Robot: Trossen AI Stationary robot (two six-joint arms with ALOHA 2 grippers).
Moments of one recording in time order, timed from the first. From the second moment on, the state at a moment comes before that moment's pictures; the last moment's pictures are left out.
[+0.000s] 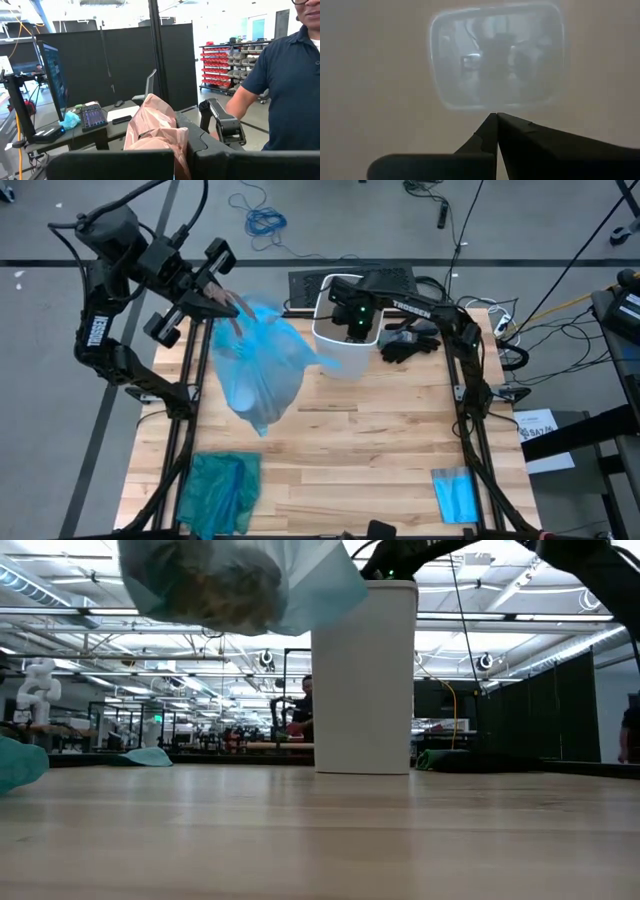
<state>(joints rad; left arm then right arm) 0.38 1.44 2.36 -0.75 0.93 0.03 -0.53 2.06 1.97 -1.37 -0.09 -0.22</state>
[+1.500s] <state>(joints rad) 0.38 1.45 2.36 -0.77 0.94 0.09 -0.56 1.58 1.59 -1.26 -0.02 -0.06</state>
